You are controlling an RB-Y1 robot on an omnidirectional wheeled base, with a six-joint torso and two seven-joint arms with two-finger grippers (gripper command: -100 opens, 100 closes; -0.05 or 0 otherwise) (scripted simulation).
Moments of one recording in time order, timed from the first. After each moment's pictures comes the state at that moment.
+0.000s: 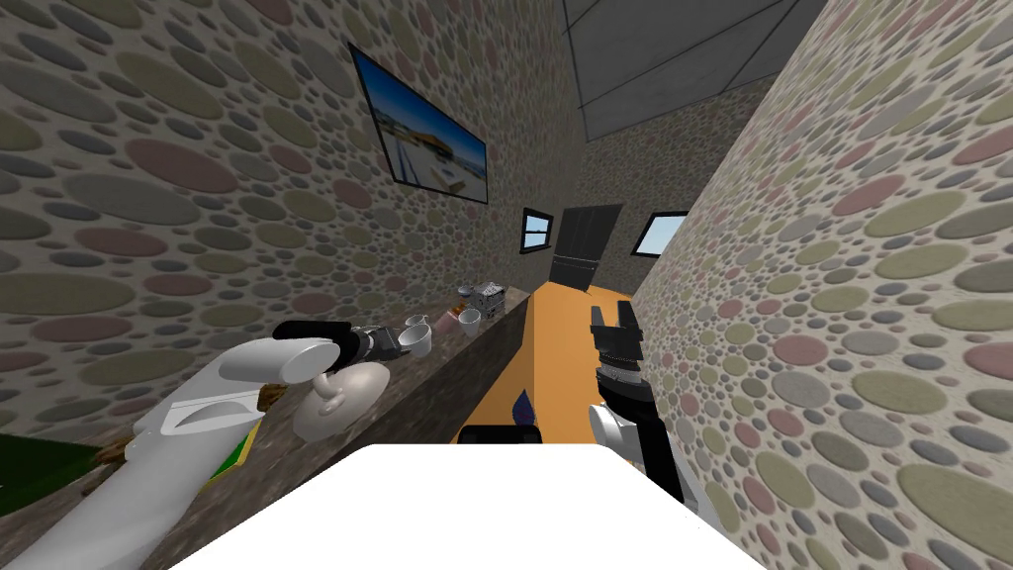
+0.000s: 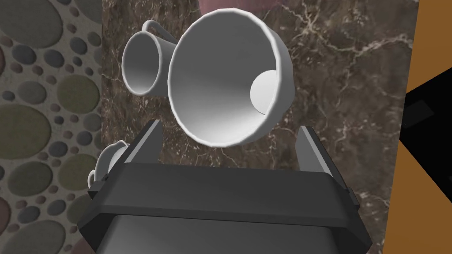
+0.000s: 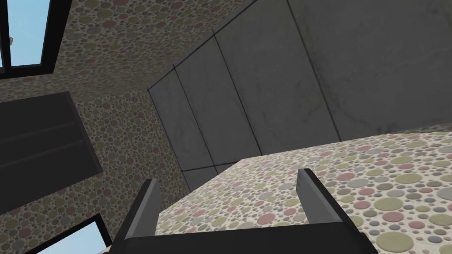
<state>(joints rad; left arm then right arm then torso) 0.18 0.68 0.40 -2.18 0.77 1.37 0.81 0.51 -0.04 -0.07 -2.25 -0.02 -0.60 -0.04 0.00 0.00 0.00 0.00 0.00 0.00</state>
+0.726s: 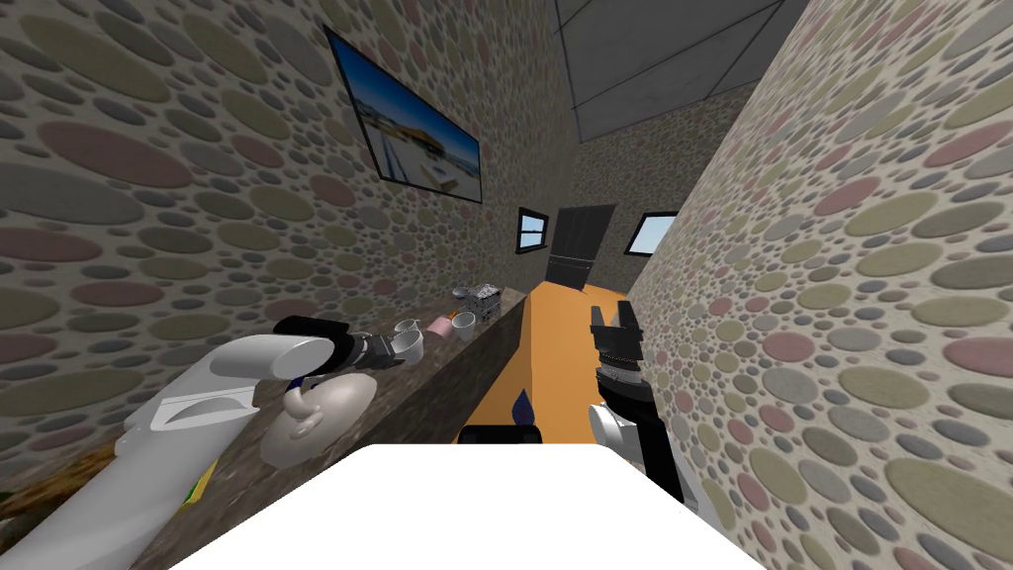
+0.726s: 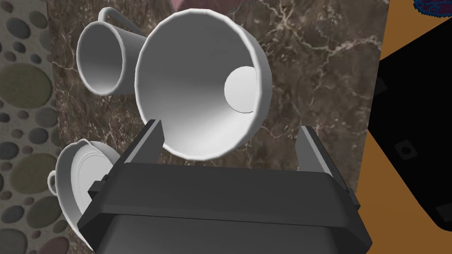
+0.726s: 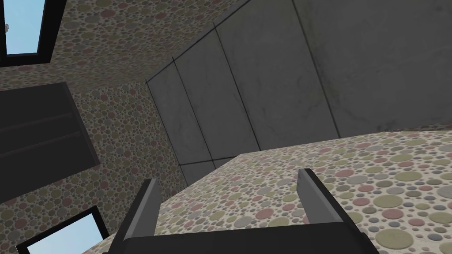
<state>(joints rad) 0.17 0.70 0.43 -2.16 0.82 1.54 0.88 0.51 -0.04 -0.07 -2.25 -0.02 -0.60 -0.04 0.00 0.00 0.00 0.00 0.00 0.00</state>
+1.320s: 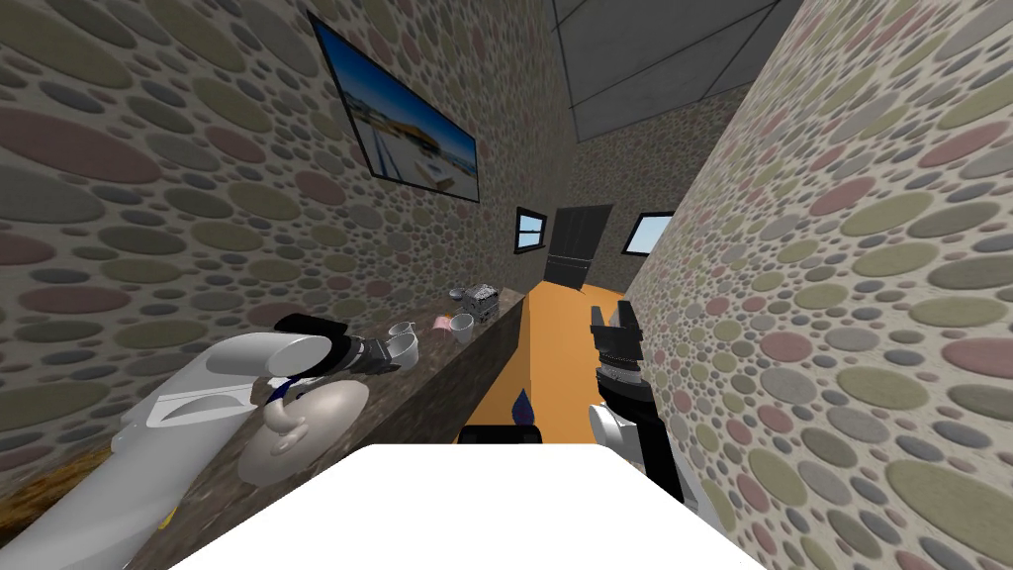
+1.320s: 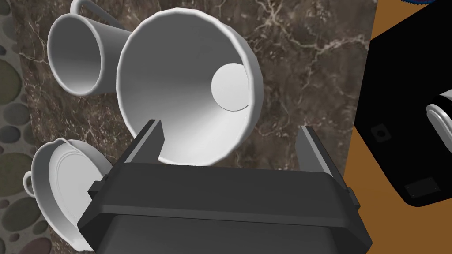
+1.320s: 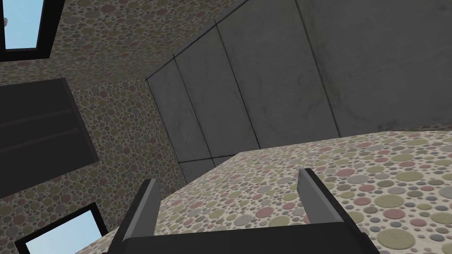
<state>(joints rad) 0.15 0.71 0.44 -2.15 0.84 1.64 0.92 0.51 -0.04 -0.07 -2.25 -0.02 -0.60 -0.04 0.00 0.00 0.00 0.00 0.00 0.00</state>
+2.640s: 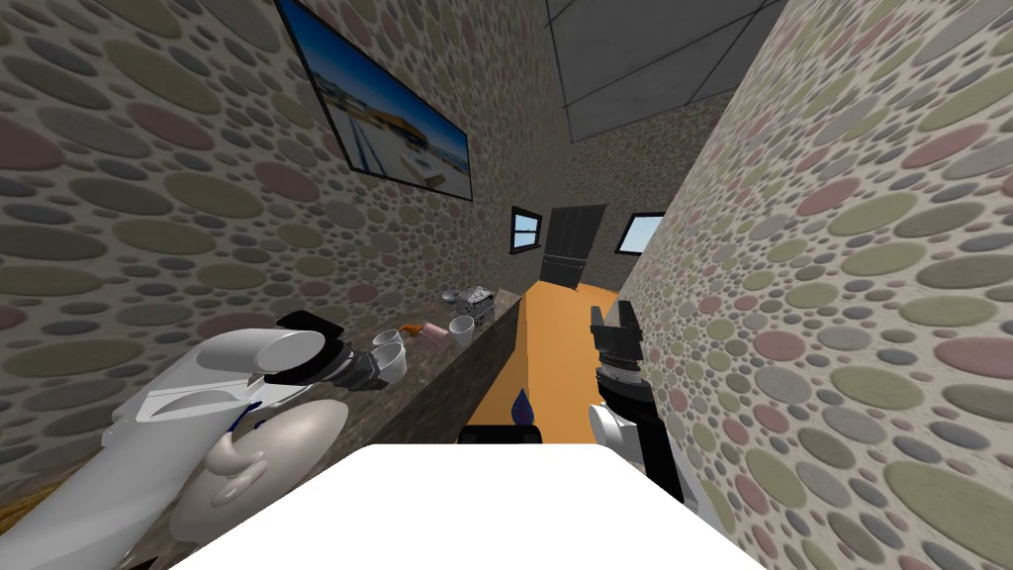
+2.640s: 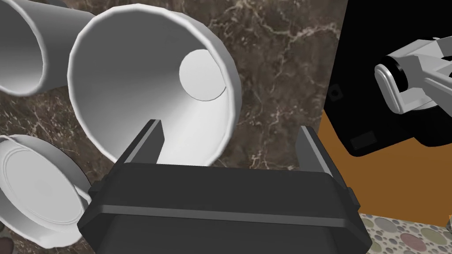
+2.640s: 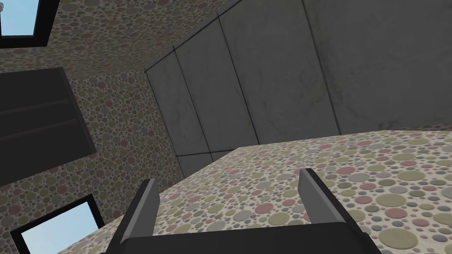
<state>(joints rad) 0.13 0.73 0.47 -2.12 0.90 1.87 1.00 0.51 -0.04 -0.07 -2.25 -0.02 -0.60 -0.04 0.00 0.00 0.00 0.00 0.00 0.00</state>
